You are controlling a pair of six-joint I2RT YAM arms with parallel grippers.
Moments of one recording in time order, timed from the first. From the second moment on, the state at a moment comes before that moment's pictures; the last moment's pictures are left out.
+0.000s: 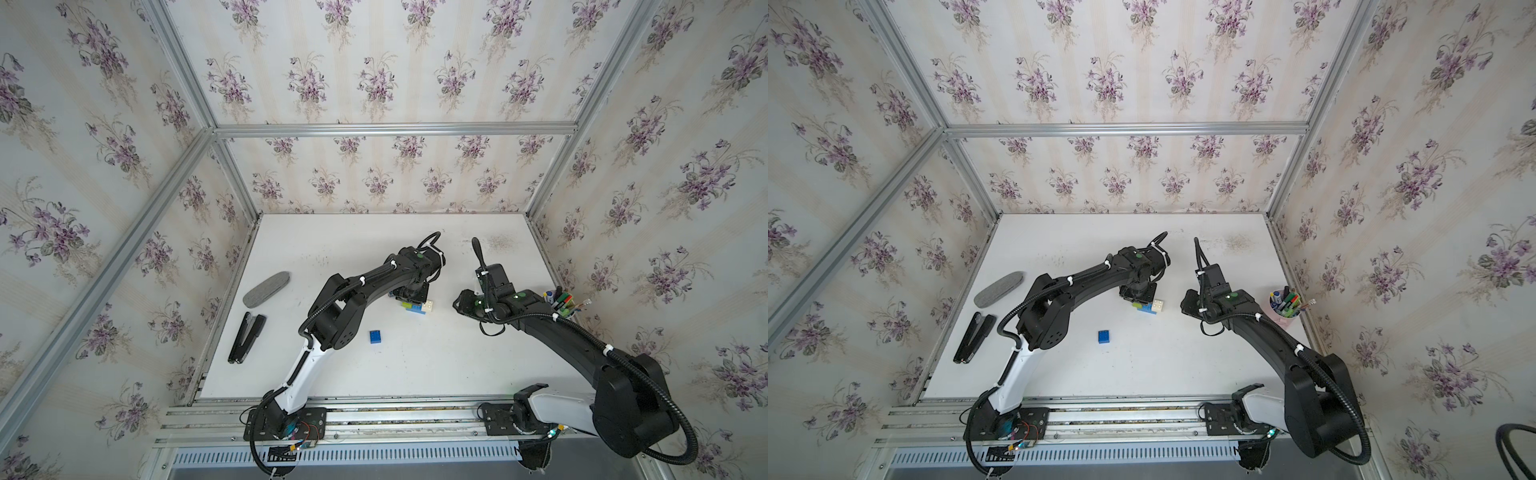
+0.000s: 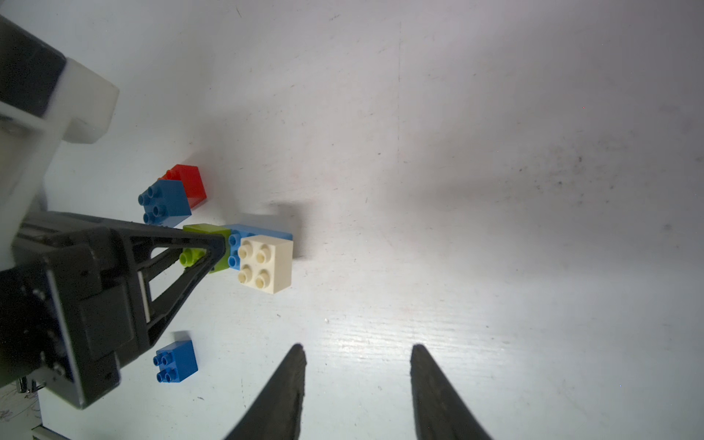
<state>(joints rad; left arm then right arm) -0.82 2.33 1.98 -1.14 -0.13 -0.55 0.38 1.26 0.76 -0.53 -0.14 0.64</state>
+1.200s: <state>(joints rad) -0.83 1.88 1.59 -1.17 -0.13 -0.58 0.44 1.28 0.82 -0.43 -0.36 0.49</state>
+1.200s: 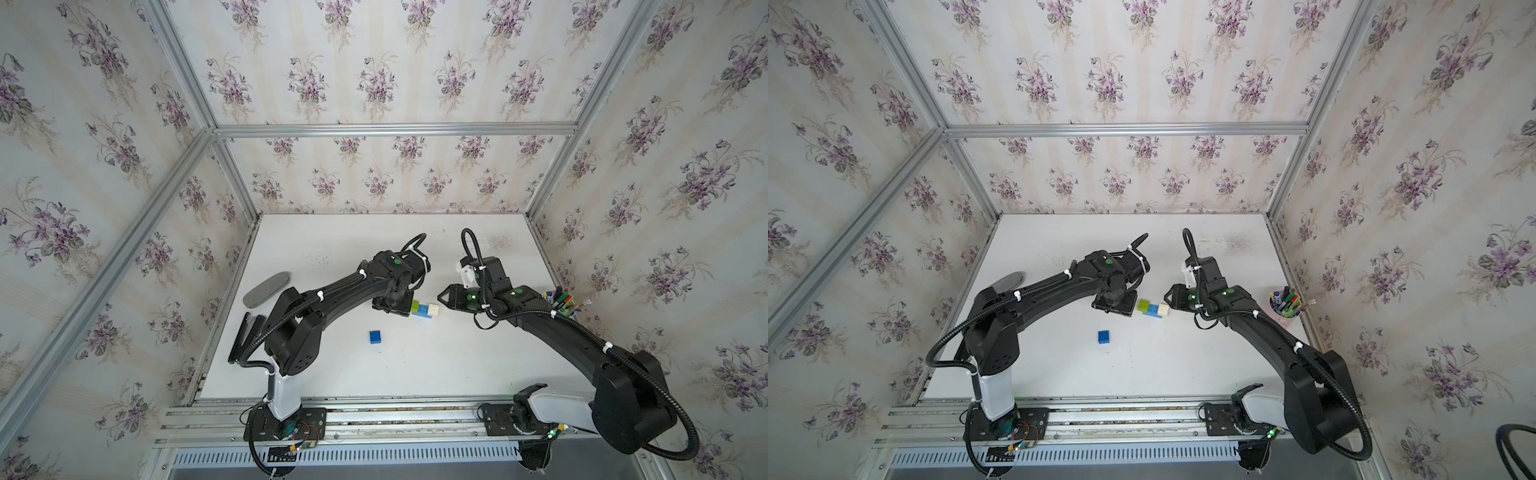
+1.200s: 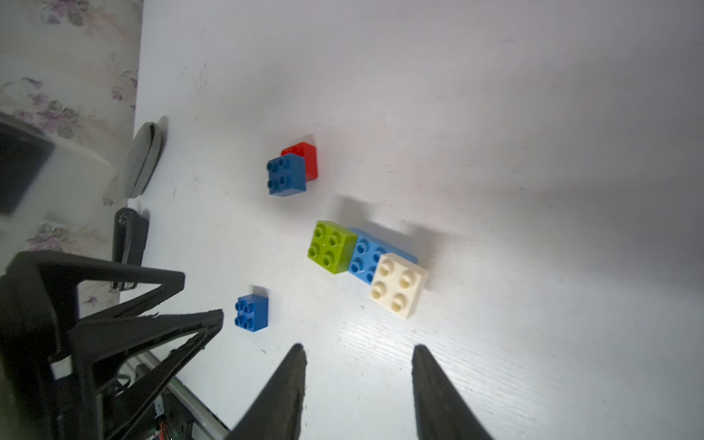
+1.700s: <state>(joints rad) -0.83 1.84 1.31 -1.02 -0.10 -0.70 0.59 1.36 0.88 -0.44 -0.44 0.36</state>
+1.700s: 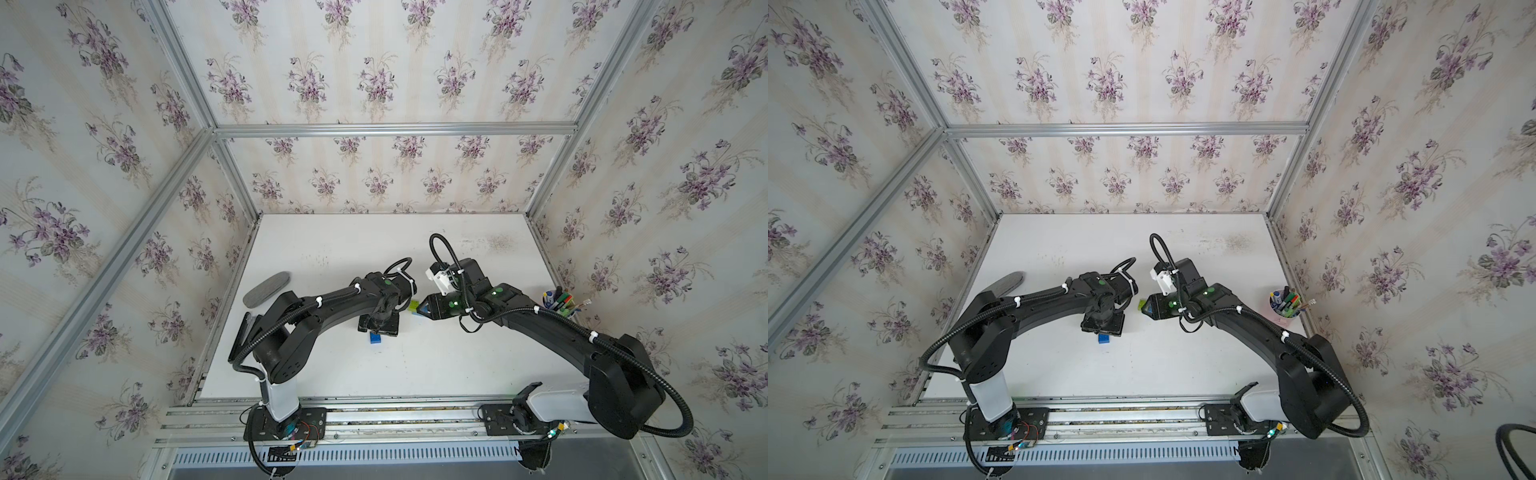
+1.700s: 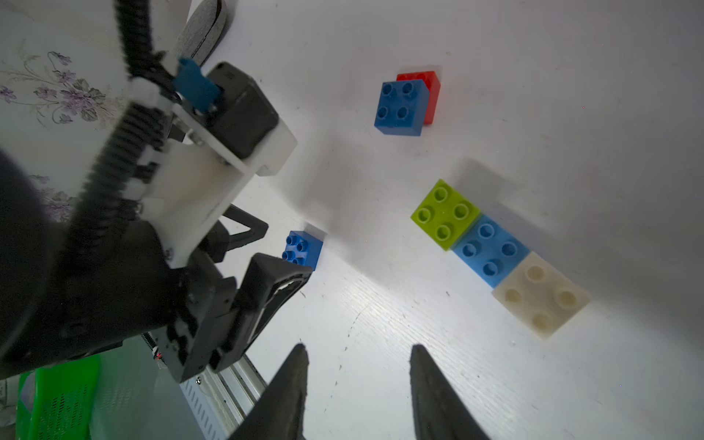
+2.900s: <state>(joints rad) -0.77 2.05 1.50 -0.98 -0.03 -0.55 0.57 1.40 0.89 -0.48 -0.30 0.37</state>
